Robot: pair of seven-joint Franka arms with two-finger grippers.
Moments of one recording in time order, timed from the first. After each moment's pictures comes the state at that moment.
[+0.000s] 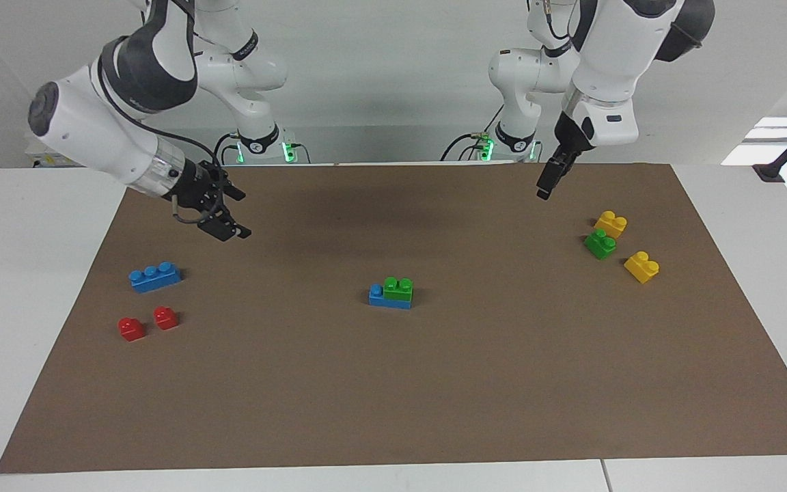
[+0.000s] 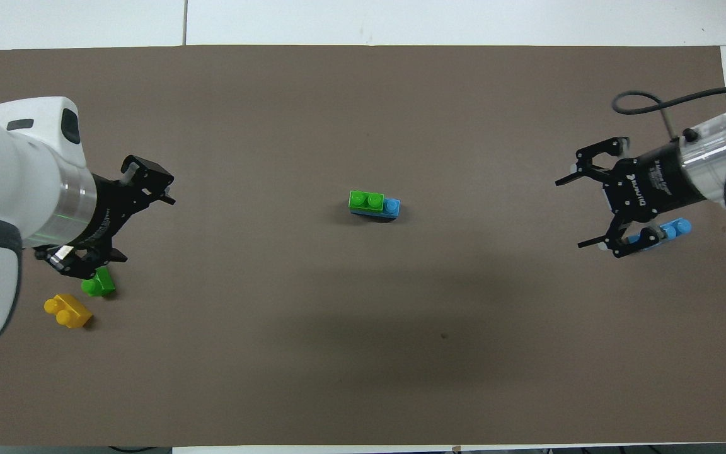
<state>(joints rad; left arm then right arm) -0.25 -0.09 -0.08 -1.75 -0.02 1.68 -1.22 0.03 0.11 -0.04 -1.78 0.54 1.66 1.22</state>
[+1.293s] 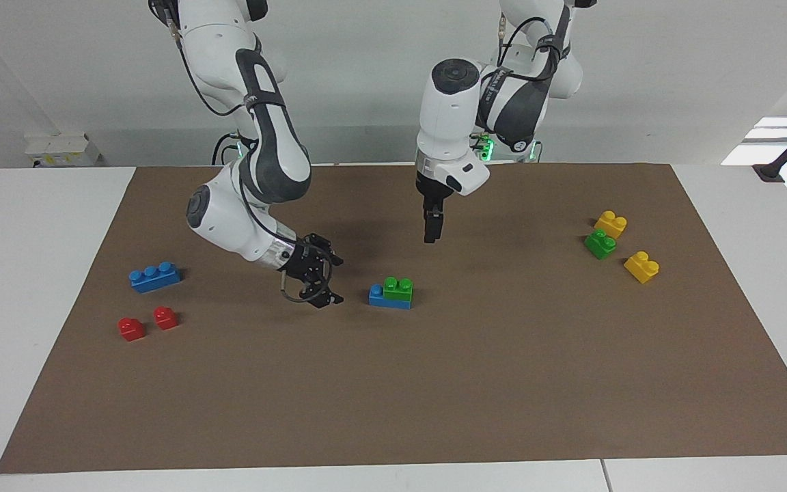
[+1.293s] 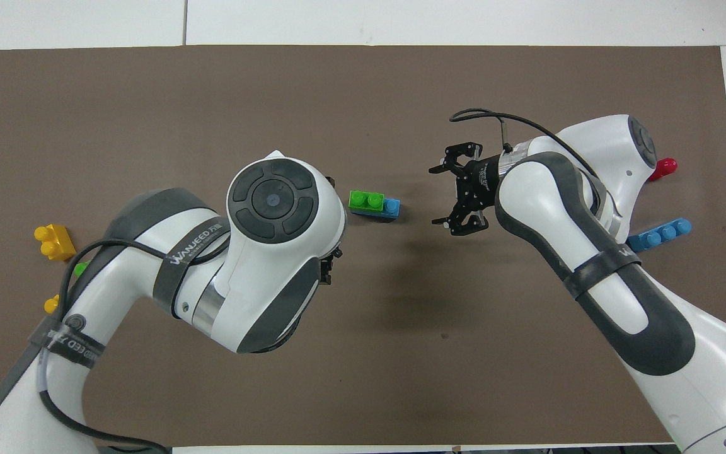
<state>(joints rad) -0.59 0.18 -0.08 -1.75 0.00 1.98 -2.11 0.31 0.34 -0.04 -1.89 0.84 2.22 1.31</state>
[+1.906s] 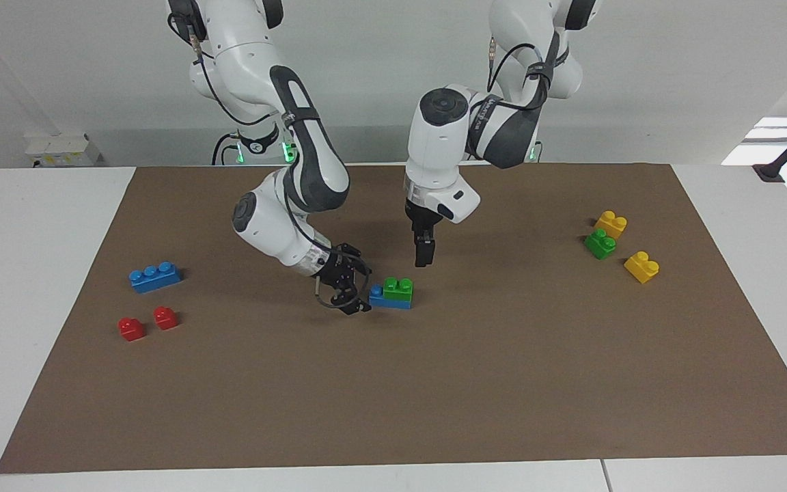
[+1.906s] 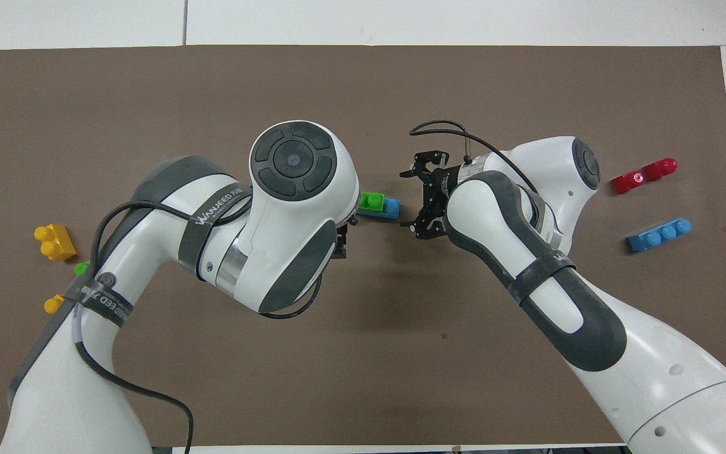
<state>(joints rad) -0.59 0.34 -0.07 -1.58 0.00 1.98 -2.18 0.41 0.42 -0.04 -1.89 0.93 2.39 1.31</state>
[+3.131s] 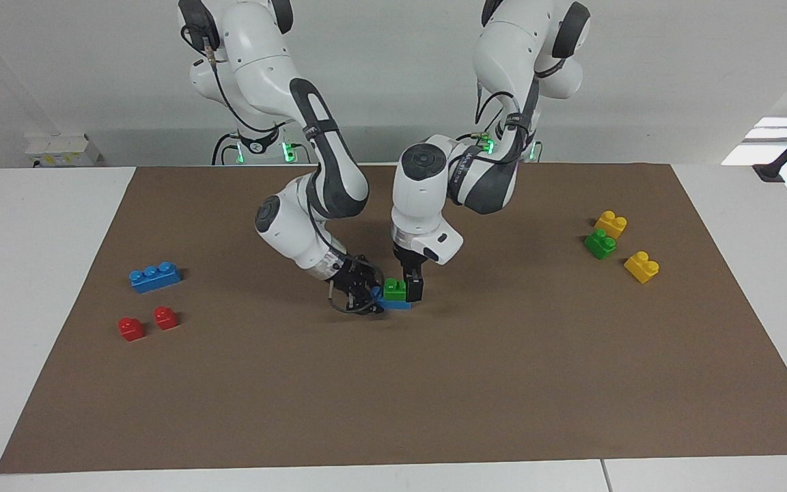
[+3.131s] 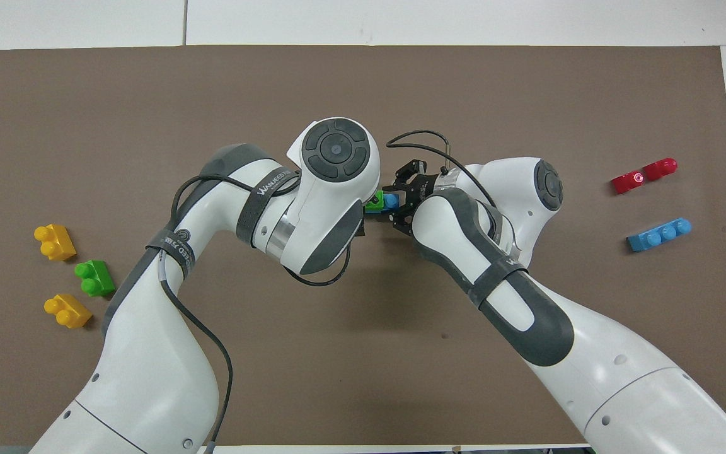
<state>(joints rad) -0.59 0.49 -0.07 -1.53 0.04 2.11 -2.24 0.47 0.46 -0.04 -1.89 0.96 2.51 1.31</state>
